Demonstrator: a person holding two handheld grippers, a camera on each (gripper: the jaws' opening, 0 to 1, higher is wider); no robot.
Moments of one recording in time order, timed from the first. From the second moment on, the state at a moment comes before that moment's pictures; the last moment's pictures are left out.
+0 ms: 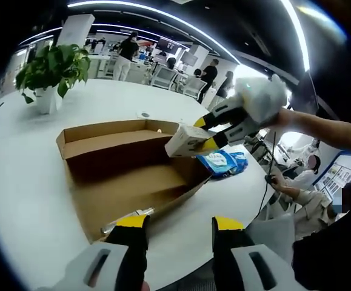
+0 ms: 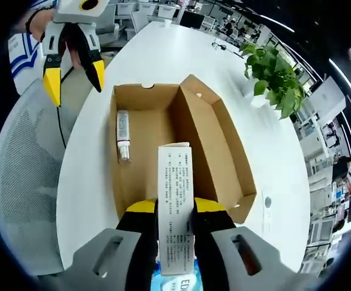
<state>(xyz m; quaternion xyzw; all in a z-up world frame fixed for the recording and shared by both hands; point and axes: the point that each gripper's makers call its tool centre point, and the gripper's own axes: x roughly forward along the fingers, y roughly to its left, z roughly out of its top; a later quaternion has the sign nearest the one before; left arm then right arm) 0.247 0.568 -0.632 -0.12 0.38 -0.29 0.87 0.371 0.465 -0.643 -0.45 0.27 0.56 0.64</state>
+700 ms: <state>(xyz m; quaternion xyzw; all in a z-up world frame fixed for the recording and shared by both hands) 0.238 0.552 -0.619 -0.11 0.38 -0.29 0.87 0.369 0.397 -0.639 -0.46 0.29 0.52 0.66</state>
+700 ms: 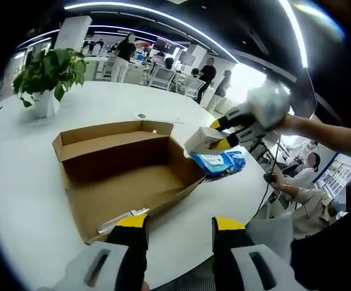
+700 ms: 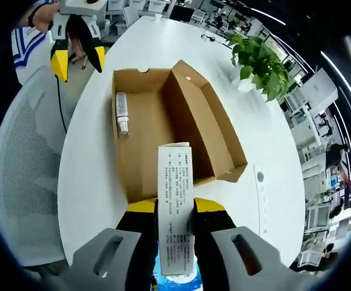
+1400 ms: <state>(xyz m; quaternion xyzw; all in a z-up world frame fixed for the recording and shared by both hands) 0.233 0.528 -0.608 -0.09 0.38 -0.30 0.87 0.357 0.297 -0.638 -0.44 0.32 0.47 0.70</state>
